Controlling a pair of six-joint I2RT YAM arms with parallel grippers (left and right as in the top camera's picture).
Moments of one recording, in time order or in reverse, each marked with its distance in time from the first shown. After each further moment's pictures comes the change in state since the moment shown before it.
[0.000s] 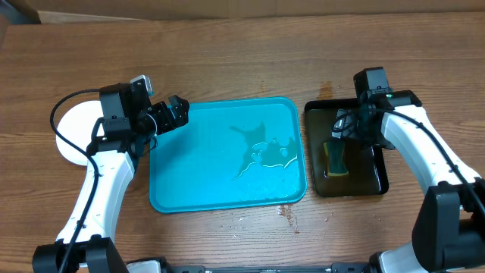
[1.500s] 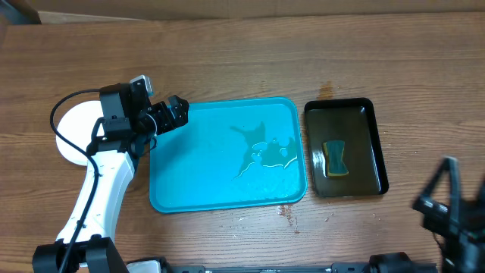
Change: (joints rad) left arm 0.000 0.000 0.000 0.000 -0.007 0.000; right arm 0.000 -1.545 -0.481 0.815 -0.050 -0.050
